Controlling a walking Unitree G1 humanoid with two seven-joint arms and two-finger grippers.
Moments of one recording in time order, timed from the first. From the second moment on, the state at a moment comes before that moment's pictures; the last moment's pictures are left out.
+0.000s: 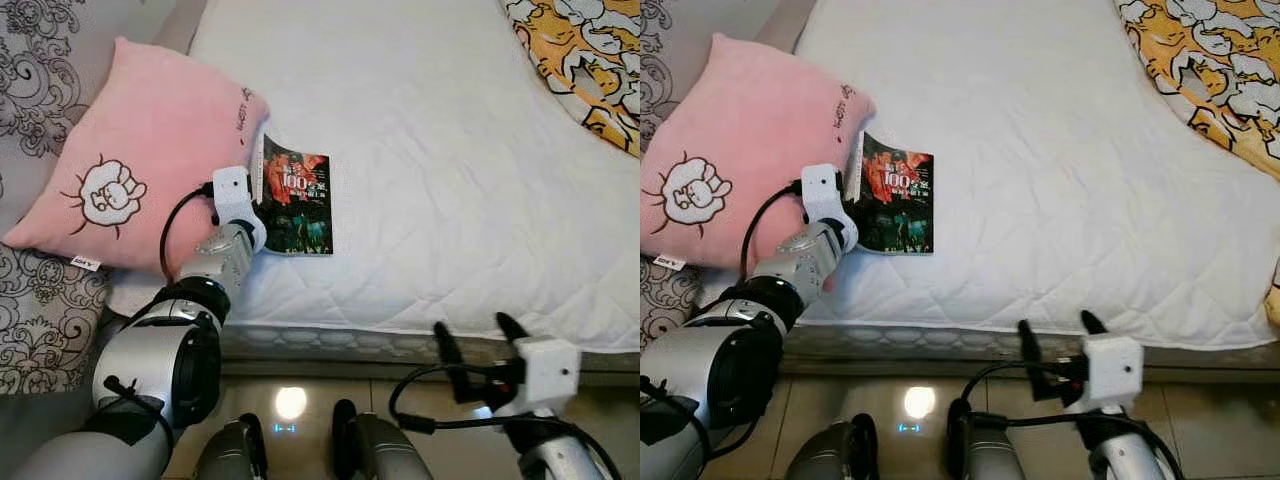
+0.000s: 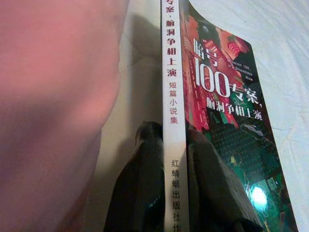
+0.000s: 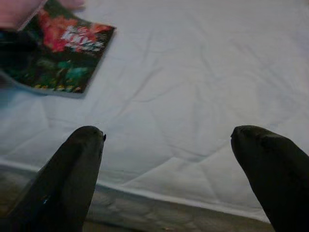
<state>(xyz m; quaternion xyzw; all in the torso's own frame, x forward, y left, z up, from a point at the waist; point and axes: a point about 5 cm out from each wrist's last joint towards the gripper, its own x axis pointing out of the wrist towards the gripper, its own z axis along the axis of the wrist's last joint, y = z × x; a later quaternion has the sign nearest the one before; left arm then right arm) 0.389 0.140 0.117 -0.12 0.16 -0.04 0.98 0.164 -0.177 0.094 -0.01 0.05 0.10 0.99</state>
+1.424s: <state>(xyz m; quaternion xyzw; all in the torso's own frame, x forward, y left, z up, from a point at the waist) 0.407 0.123 0.178 0.09 0.05 -0.19 0.98 0.178 -0.160 0.081 0.02 0.07 0.17 0.98</state>
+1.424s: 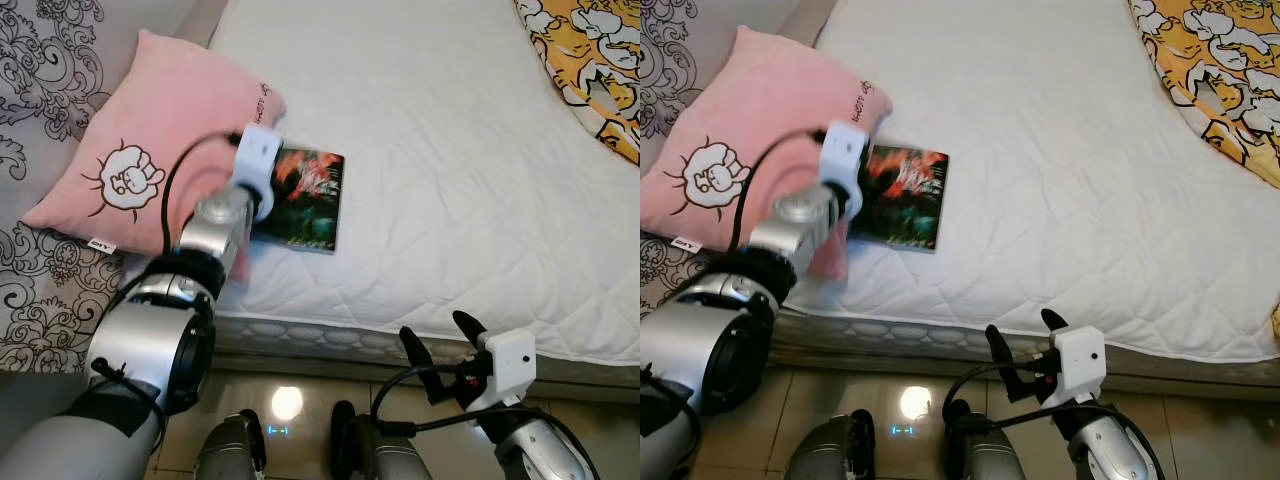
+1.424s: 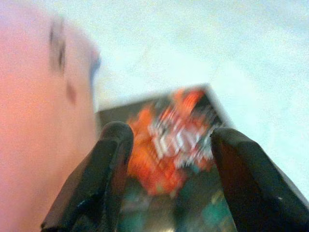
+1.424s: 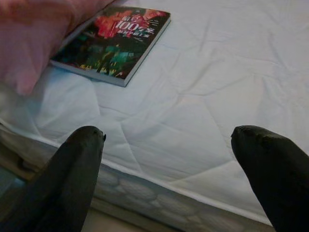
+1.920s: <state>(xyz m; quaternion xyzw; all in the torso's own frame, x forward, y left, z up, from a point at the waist) 0.395 0.157 0.161 0.06 0.03 -0.14 0.99 0.189 -0.159 0.088 0.02 0.03 0.15 0.99</state>
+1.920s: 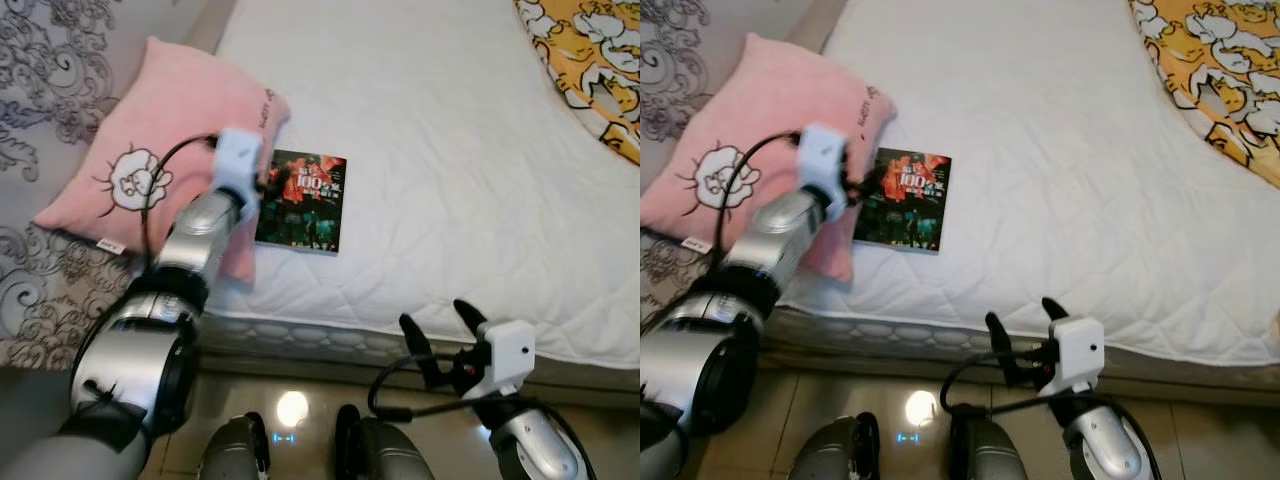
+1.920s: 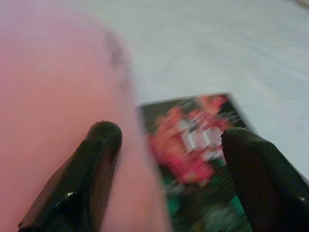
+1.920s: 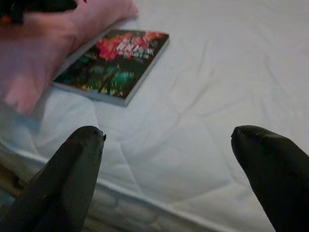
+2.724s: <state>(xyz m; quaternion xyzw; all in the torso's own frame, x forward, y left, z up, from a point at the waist) 0.260 0.168 0.077 0.07 0.02 -0.14 0.99 0.174 -0.202 0.095 -0.09 -0.09 -0.09 0.99</state>
